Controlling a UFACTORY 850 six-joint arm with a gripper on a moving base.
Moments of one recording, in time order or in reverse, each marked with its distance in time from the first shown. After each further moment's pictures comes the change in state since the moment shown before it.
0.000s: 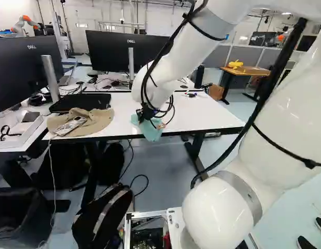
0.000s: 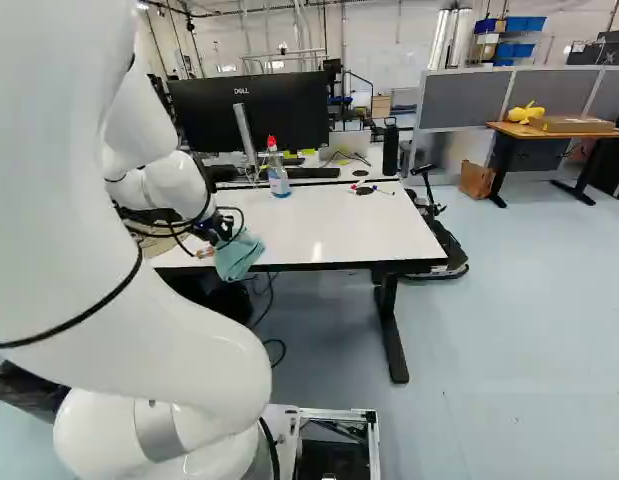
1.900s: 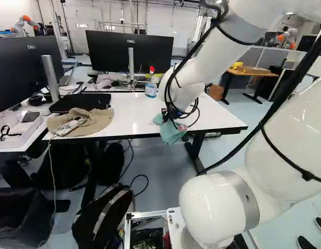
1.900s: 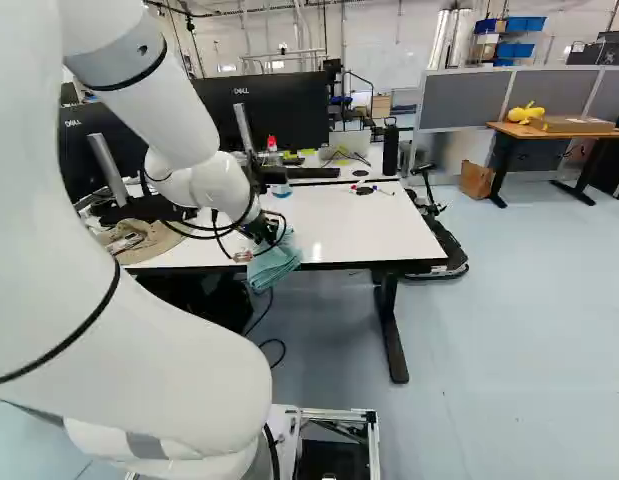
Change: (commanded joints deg) arm -15.9 2.6 2.5 0.0 0.0 0.0
